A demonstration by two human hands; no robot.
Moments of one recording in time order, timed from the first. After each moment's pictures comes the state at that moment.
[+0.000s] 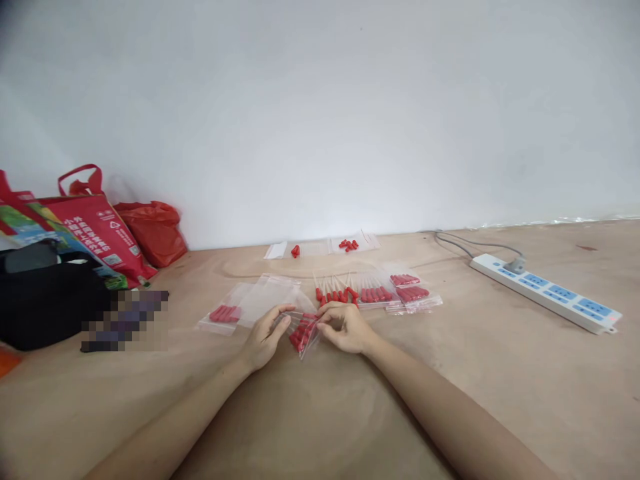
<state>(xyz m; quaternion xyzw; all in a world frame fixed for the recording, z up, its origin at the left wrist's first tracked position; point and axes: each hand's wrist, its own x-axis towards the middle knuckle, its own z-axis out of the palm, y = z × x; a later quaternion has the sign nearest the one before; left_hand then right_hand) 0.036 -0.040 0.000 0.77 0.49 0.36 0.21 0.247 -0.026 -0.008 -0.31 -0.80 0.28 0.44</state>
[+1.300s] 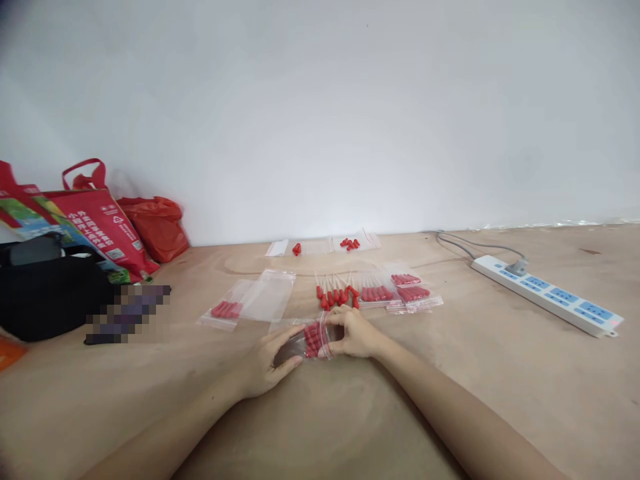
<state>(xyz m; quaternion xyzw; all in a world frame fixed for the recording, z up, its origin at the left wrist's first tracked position) 0.033 -0.072 0.003 0.86 0.39 0.24 0.20 0.262 -0.034 0.000 -0.31 -0.86 0.26 0.30</state>
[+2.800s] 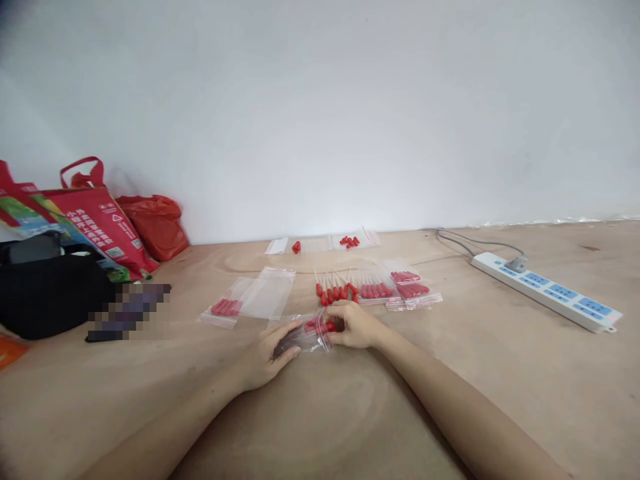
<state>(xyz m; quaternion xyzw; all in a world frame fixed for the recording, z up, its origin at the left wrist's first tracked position) 0.032 -0.069 0.004 0.86 0.42 0.22 0.20 0.265 -0.029 0.009 -0.31 -0.88 0.26 0.26</state>
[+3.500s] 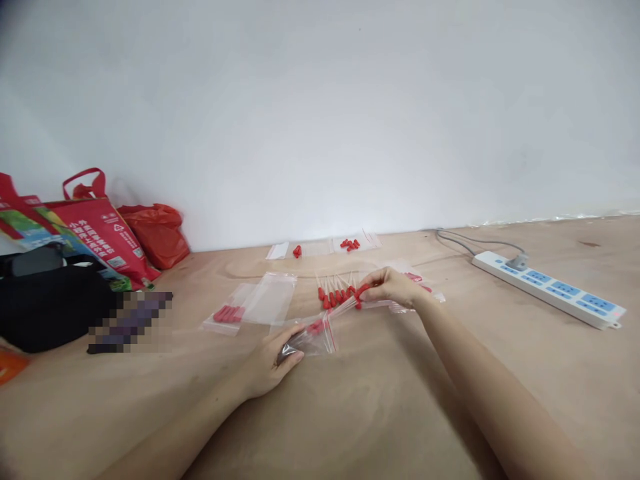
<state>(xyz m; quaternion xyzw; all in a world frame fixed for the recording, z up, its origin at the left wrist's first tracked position) 0.031 -0.071 0.007 0.85 0.44 0.21 0.20 0.331 0.007 0.037 -0.42 -0.63 0.56 0.34</state>
